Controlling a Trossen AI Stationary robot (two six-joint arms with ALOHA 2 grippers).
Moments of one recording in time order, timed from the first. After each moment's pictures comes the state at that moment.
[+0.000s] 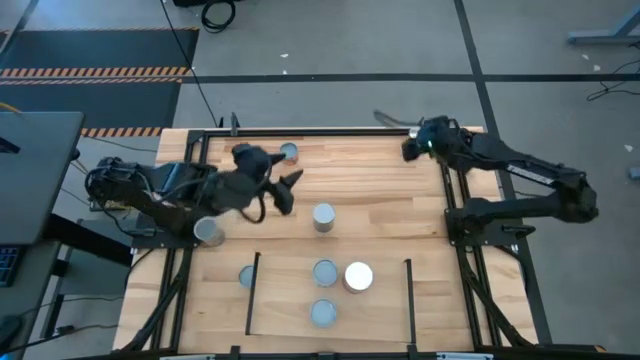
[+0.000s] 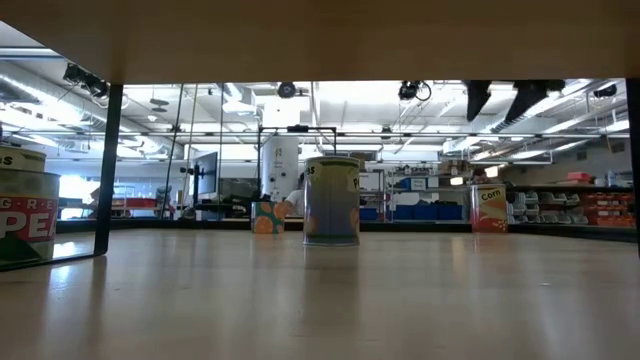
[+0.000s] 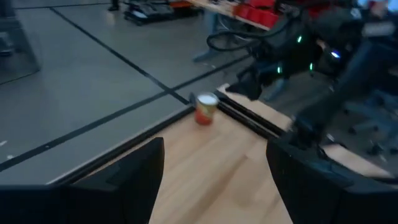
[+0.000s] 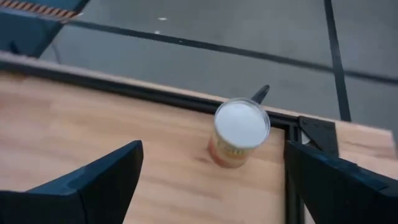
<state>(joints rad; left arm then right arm) -0.24 1.39 1.64 -0.72 -0.89 -0.58 -0.53 0.97 0.93 -0.86 0.61 0.63</state>
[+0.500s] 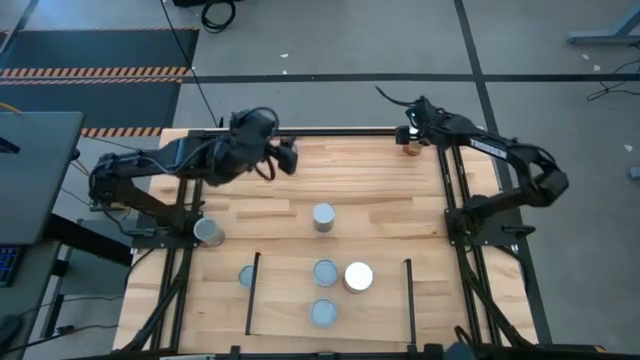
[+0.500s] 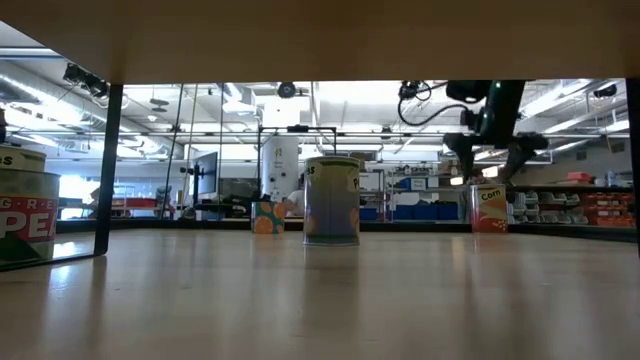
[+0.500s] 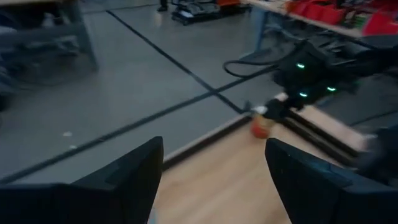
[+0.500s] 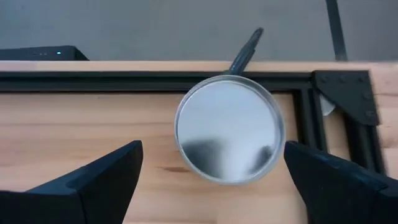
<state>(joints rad) 0.01 1.39 1.64 -0.74 -0.83 -0.45 -0.92 1.32 0.88 -0.62 0.35 0.59</state>
